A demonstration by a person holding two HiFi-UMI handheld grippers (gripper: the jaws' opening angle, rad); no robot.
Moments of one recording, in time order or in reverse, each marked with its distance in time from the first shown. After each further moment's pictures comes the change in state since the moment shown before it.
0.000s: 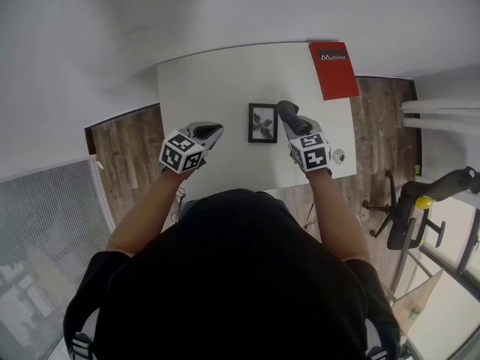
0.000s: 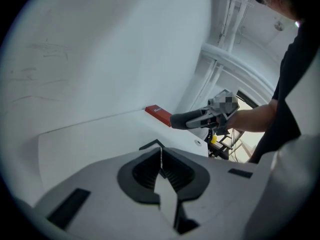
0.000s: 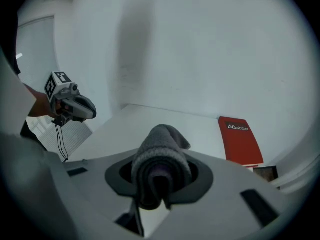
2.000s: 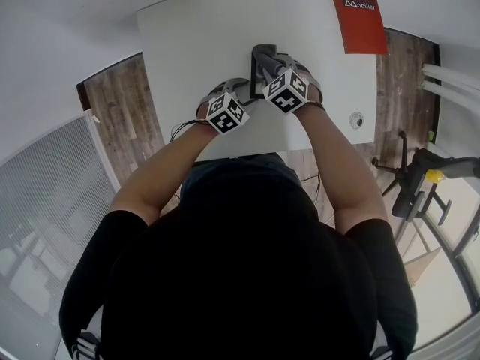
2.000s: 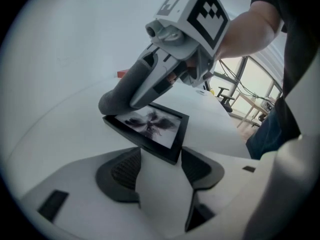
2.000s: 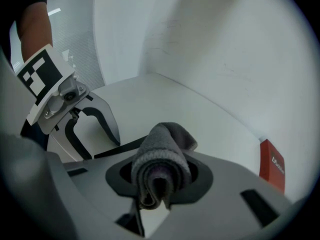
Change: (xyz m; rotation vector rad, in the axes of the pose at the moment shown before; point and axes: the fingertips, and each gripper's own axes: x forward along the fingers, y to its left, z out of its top) left arm 0.166 -0.017 -0.126 0.387 0.311 -0.010; right arm 0.143 0.039 -0.036 -0.476 0.170 0.135
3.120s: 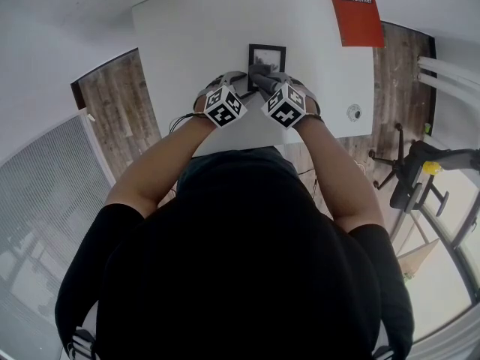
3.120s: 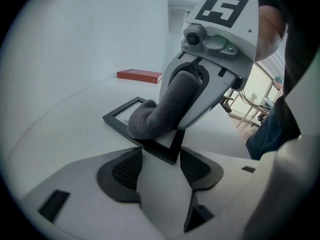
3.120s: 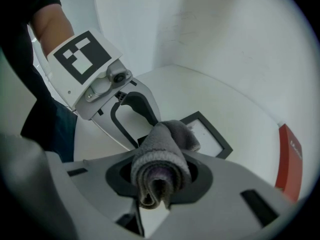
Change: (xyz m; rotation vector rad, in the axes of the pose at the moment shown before) left arm 0.000 0.001 -0.001 0.006 -0.008 -0.009; right arm -0.017 0.077 -0.034 0.006 0.074 0.190
